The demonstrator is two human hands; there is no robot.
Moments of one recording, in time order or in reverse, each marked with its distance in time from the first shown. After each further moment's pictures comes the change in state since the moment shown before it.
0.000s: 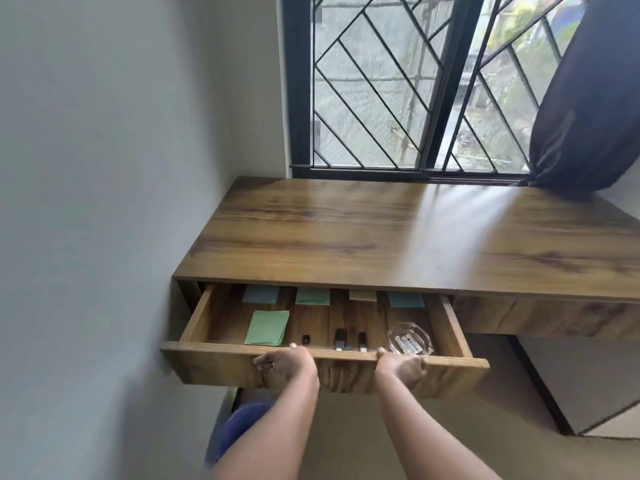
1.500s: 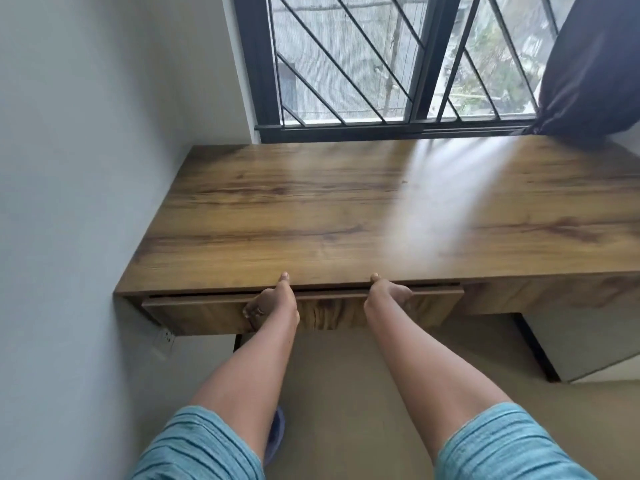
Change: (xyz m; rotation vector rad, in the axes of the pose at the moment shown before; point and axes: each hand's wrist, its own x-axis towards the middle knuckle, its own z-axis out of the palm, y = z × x) left_hand 0.092 0.096 0.100 -0.354 -0.108 -0.071; right_hand 0.105 -0.103 0.087 0.312 0.002 0.139
